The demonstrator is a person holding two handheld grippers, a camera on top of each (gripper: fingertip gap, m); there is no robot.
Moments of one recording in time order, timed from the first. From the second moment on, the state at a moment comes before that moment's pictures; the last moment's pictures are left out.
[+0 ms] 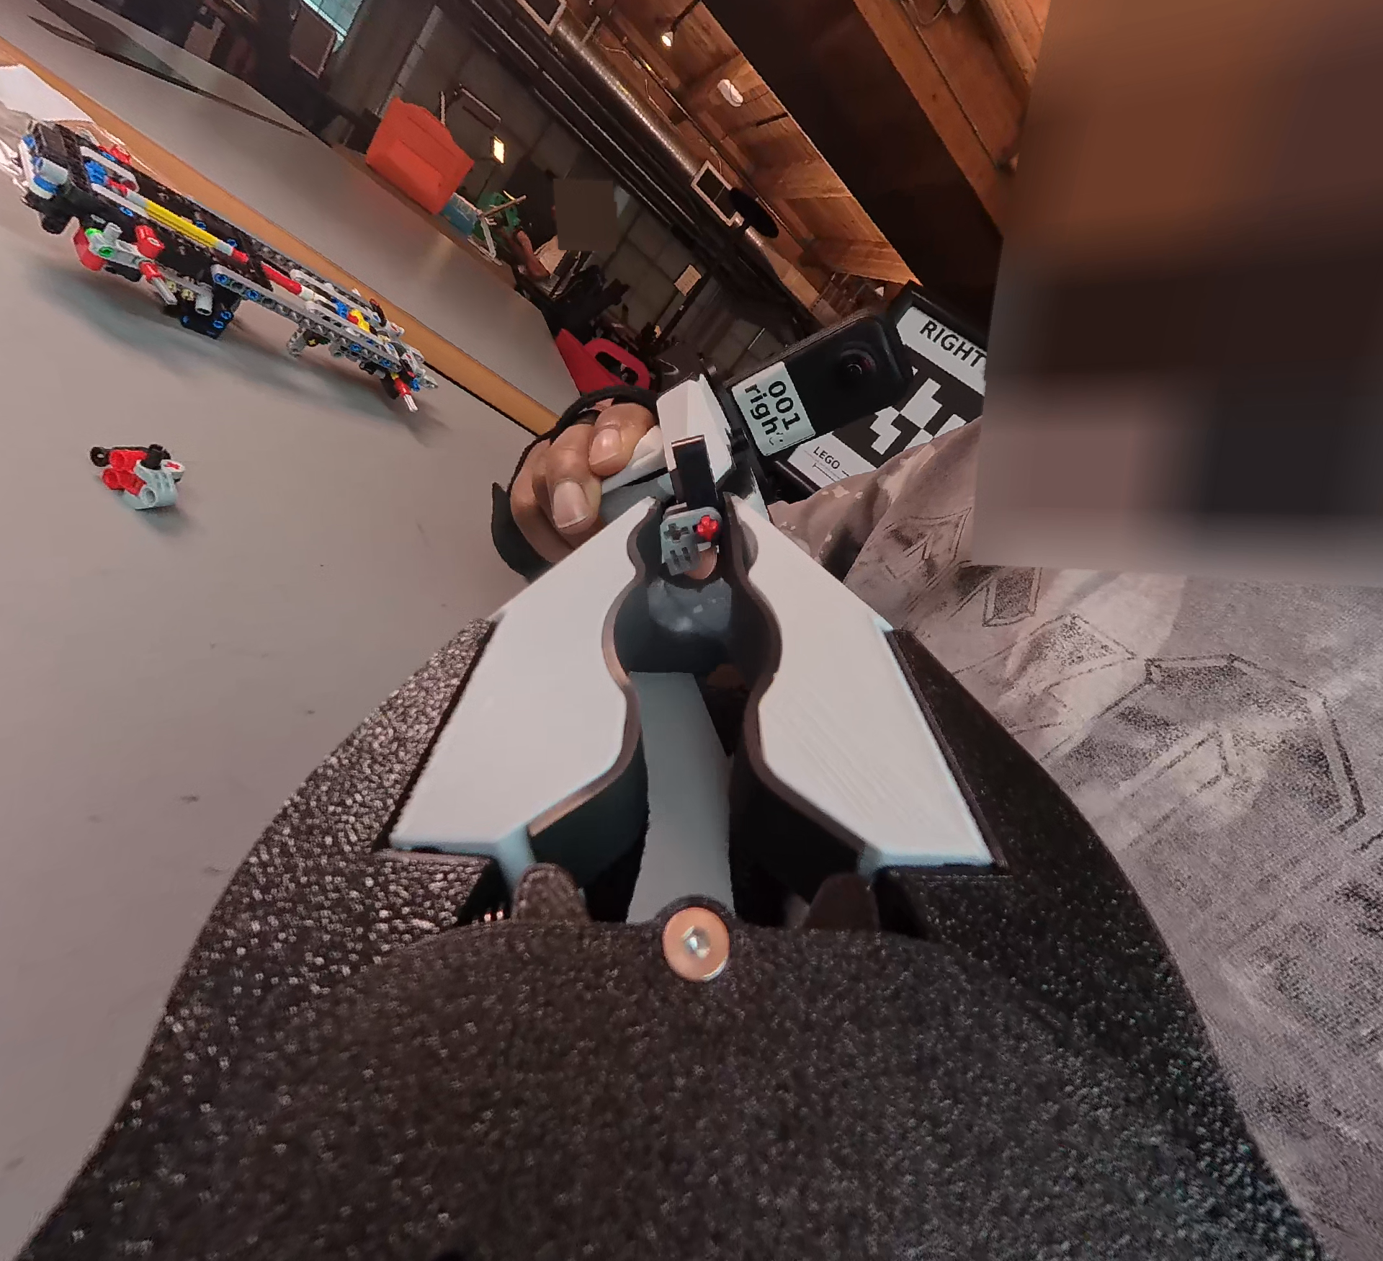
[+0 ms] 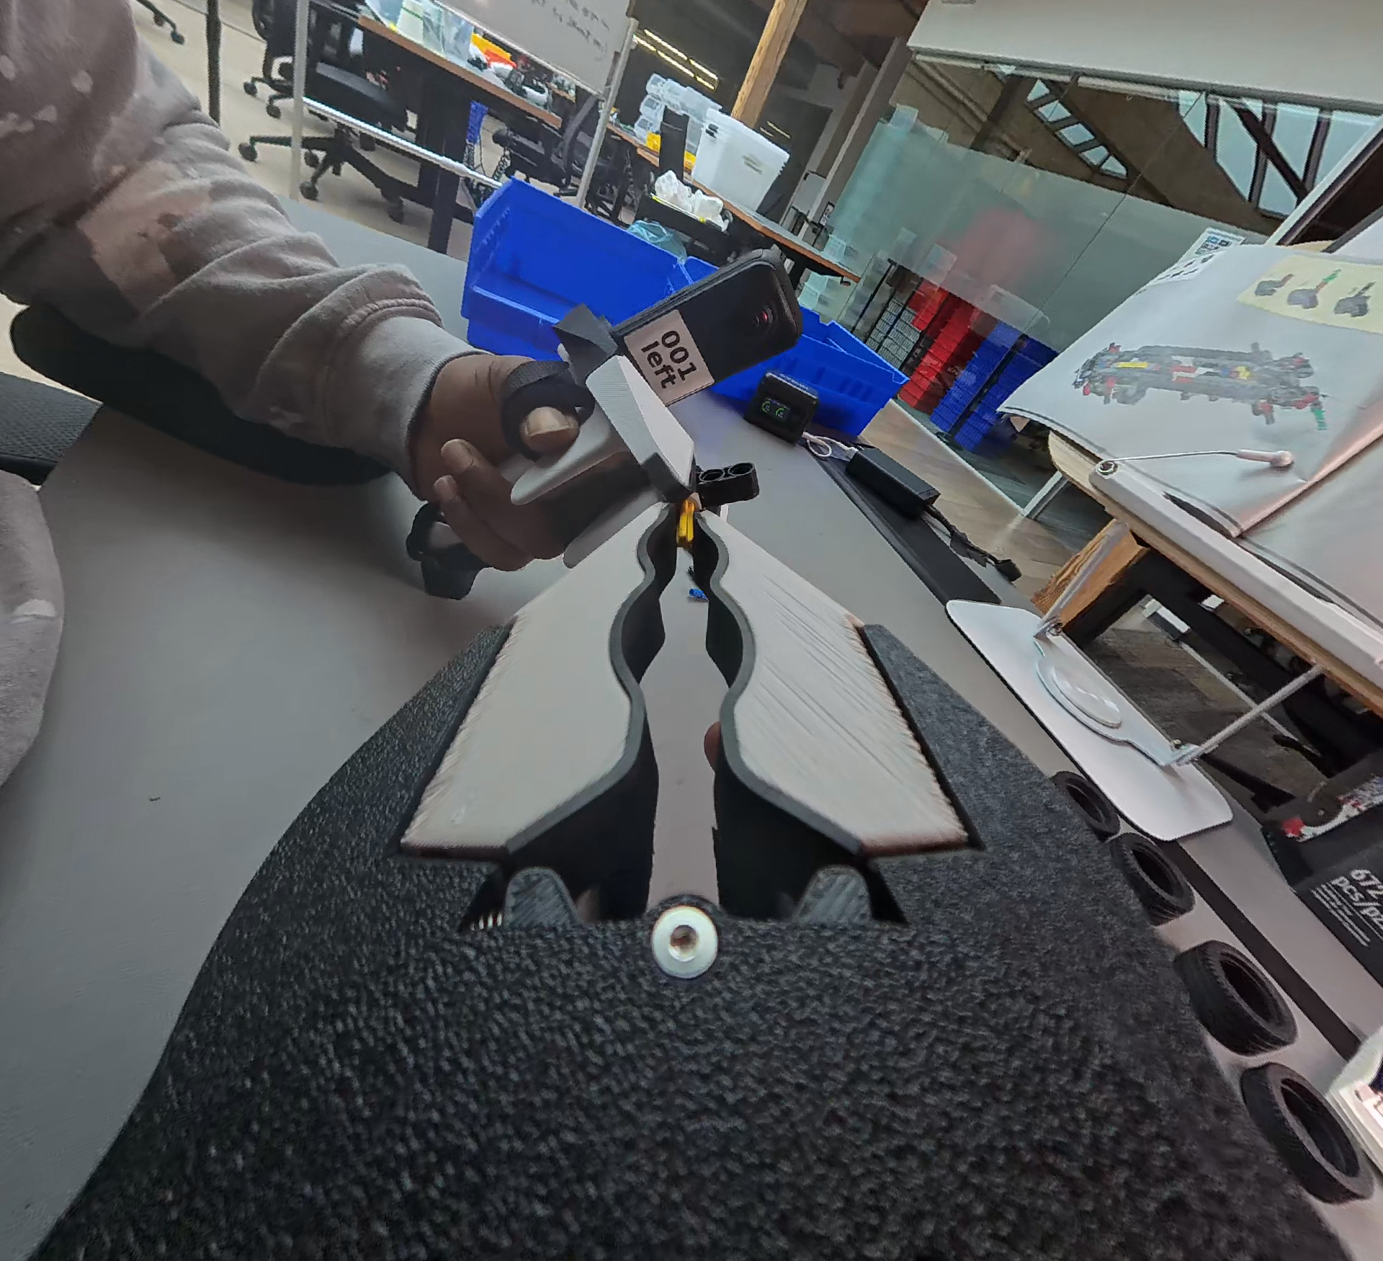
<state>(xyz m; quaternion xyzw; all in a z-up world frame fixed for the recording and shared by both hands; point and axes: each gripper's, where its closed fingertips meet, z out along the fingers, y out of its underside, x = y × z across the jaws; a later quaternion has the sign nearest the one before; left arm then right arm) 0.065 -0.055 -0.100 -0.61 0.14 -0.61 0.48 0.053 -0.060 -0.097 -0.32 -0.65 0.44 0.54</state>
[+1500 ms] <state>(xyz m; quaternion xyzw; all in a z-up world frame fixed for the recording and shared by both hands) 0.058 -0.071 -0.103 -0.65 0.24 -0.49 0.53 0.057 -0.075 -0.105 -0.29 -0.67 0.46 0.51</state>
